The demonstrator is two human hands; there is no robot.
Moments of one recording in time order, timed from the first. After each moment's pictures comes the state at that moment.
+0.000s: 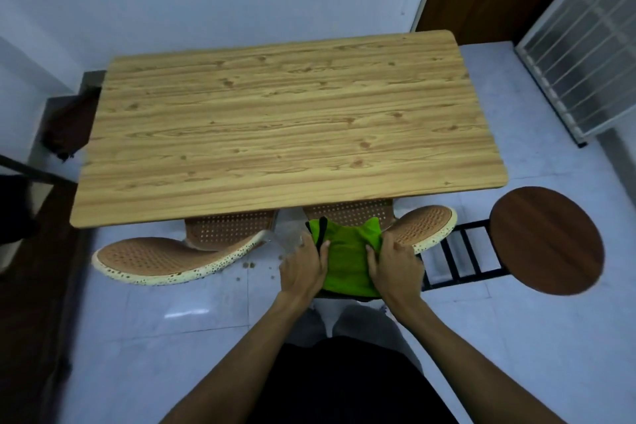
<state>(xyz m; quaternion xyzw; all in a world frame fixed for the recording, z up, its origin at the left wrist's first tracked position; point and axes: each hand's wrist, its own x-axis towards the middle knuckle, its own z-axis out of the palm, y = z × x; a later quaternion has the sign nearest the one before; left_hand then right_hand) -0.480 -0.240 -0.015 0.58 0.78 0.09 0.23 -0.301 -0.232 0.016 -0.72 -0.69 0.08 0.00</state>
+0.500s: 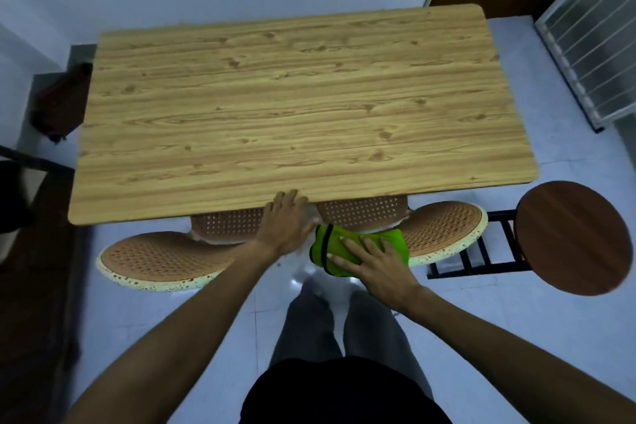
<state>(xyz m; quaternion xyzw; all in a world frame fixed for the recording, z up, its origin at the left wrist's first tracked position) -0.589 -0.156 -0.044 0.73 0.65 -0.05 0.22 -0.341 -0.208 -0.012 -0.36 -0.91 0.07 -0.20</state>
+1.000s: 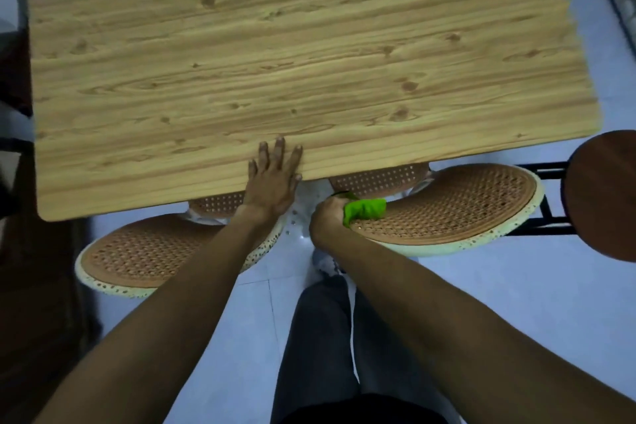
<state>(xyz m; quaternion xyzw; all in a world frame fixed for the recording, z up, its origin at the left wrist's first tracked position) -0.638 -0.106 -0.110 0.72 0.64 -0.08 0.24 -0.510 -0.137 -0.070 -0.41 -0.75 0.08 -0.51</state>
